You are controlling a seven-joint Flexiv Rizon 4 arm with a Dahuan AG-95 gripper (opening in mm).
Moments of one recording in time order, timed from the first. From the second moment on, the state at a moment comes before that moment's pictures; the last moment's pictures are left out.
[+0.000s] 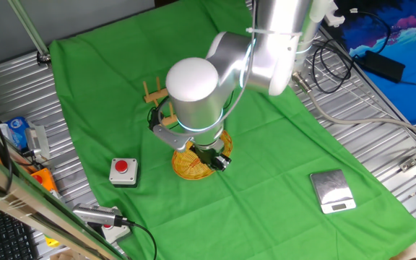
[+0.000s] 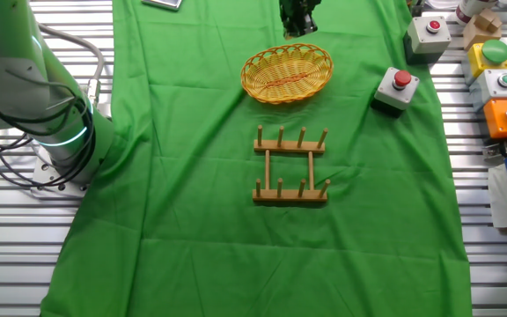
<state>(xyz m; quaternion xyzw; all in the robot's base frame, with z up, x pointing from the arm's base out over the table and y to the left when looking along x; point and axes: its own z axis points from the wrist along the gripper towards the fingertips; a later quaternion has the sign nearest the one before) 0.440 0.250 0.079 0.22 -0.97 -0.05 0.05</state>
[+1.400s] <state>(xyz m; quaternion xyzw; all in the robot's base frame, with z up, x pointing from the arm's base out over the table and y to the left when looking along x) 0.425 0.258 0.066 0.26 -0.96 0.09 0.07</state>
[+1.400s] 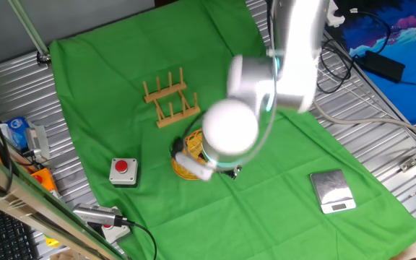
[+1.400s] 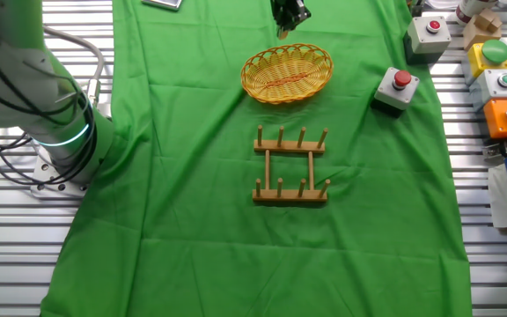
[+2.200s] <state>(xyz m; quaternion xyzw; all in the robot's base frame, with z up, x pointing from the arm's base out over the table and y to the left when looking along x) 0.425 0.255 0.050 0.29 -0.95 0.10 0.05</state>
